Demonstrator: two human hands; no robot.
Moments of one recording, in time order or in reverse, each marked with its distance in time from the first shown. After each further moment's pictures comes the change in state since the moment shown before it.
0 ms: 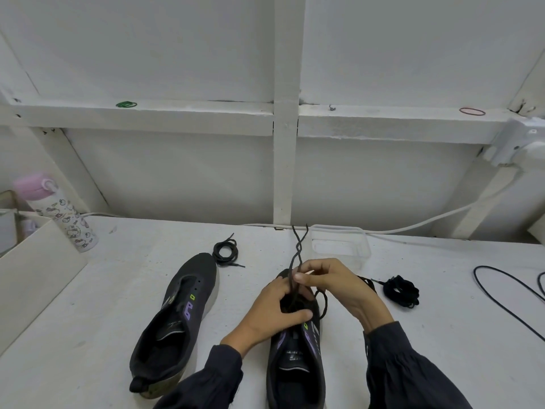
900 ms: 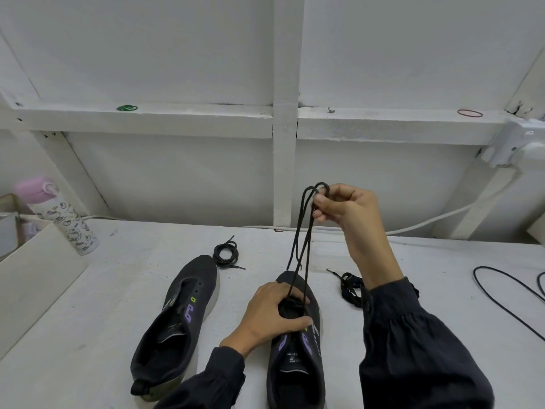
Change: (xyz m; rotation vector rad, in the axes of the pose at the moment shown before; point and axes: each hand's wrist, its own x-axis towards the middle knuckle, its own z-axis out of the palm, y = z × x) left_hand -0.002 -0.013 -0.001 0.231 0.060 0.000; right_hand -0.002 -0.108 -0.006 0.369 0.433 -0.382
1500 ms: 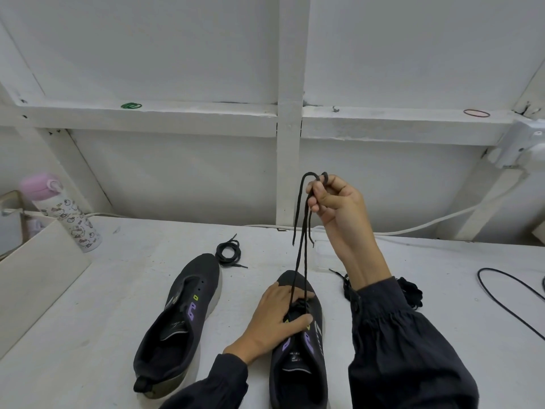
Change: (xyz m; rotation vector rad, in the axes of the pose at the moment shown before) left_hand -0.009 0.003 0.007 0.028 -0.053 0.047; right_hand 0.004 0.005 0.020 0.258 -0.049 0.017
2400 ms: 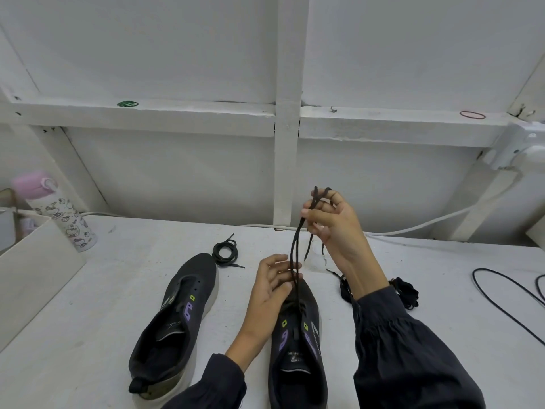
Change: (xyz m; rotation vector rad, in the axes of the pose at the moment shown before) left_hand 0.003 0.037 -0.014 -0.874 0.345 -0.089; right_hand -0.002 0.019 -0.018 -0.105 0.047 0.132
